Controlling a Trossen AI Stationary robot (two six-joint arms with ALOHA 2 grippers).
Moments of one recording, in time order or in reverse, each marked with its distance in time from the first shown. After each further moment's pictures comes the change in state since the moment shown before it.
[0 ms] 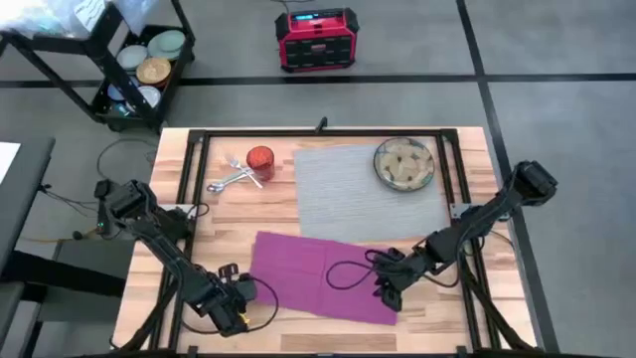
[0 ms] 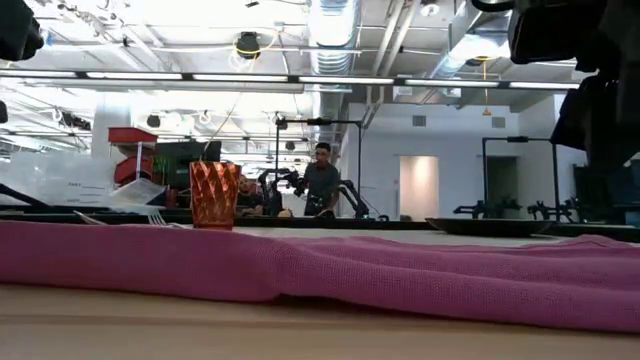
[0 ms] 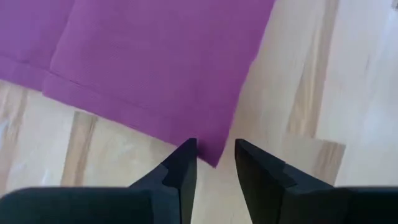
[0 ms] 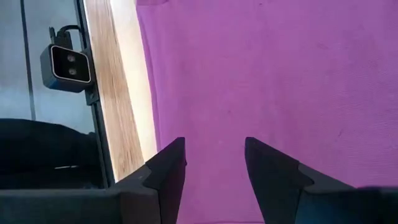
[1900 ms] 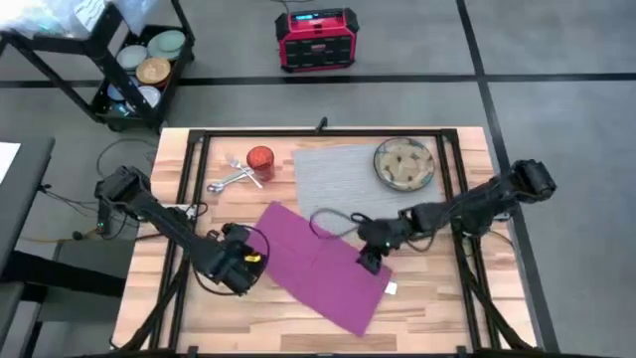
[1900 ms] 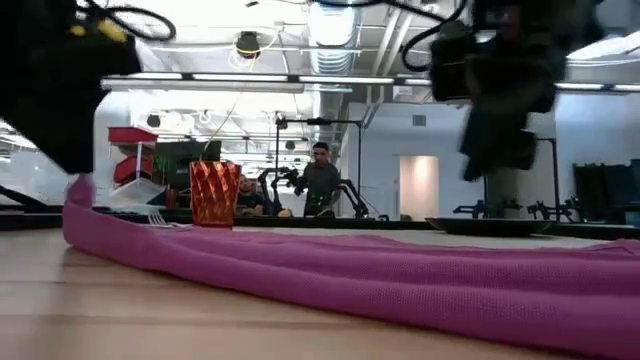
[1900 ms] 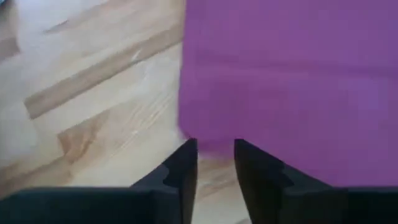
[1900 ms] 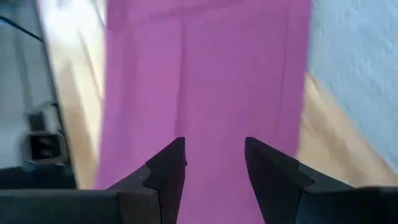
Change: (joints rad) left arm 0.243 -0.169 -0.007 -0.362 -0.308 -0.674; right arm -0.389 -0.002 0.000 0.040 -0.198 -0.154
